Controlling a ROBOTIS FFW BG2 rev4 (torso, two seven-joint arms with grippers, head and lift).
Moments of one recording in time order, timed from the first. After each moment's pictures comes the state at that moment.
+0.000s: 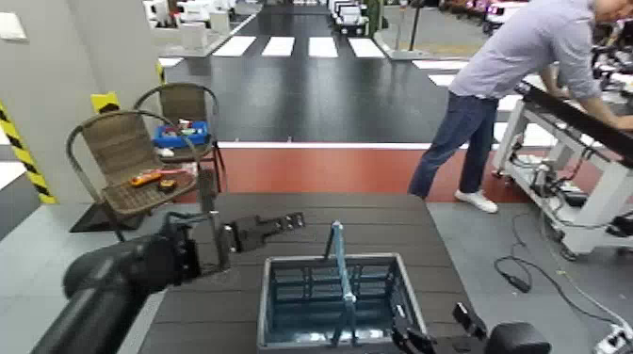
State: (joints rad) left arm -0.53 0.21 -0.17 -1.17 0.70 0.73 -0.84; right arm 0.43 -0.13 0.16 -2.00 -0.18 0.08 -0.07
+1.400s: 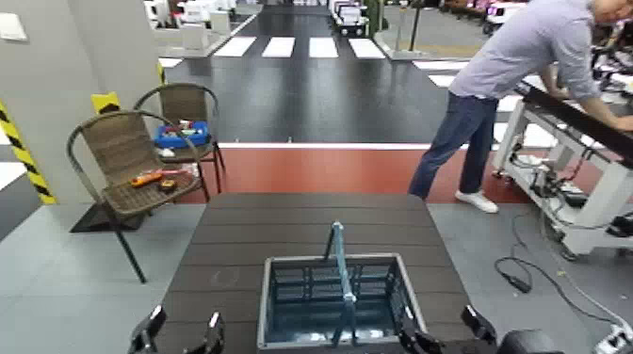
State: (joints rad) left arm 0.42 0.09 0.00 -1.79 0.21 -0.25 -0.20; right arm 0.45 -0.13 0.14 -2.01 -0.18 0.04 -0.07
